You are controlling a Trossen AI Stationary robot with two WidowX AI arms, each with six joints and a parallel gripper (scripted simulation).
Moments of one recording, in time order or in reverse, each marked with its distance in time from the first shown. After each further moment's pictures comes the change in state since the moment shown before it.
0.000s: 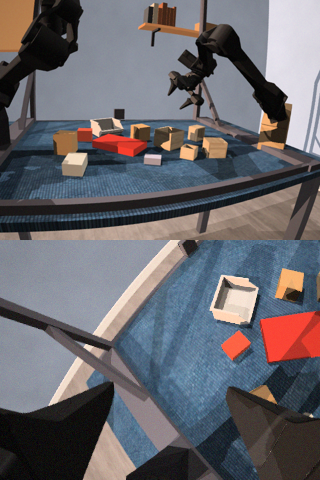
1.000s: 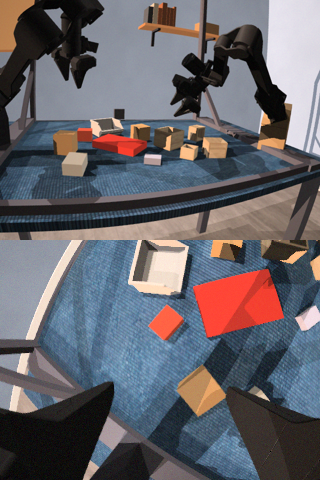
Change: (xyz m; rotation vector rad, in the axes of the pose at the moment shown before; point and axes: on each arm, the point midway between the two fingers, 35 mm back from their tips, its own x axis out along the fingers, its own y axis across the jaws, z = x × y) left arm -0.012 0.061 0.090 0.672 -0.113 0.003; right arm 0.040 -0.087 0.009 0.112 0.192 -0.329
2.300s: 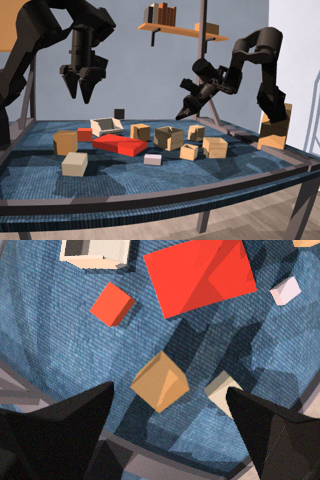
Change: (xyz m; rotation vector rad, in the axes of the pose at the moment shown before) left arm -0.012 0.061 -0.006 0.579 -0.037 0.053; right arm 0.034 -0.050 -0.001 0.041 0.158 -0.182
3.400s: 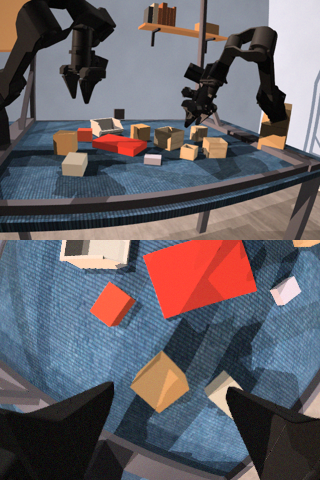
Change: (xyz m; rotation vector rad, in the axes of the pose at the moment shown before) left arm -0.003 -0.032 -0.043 0.329 0.333 -0.164; right arm 0.000 0.000 0.000 0.000 0.000 0.000
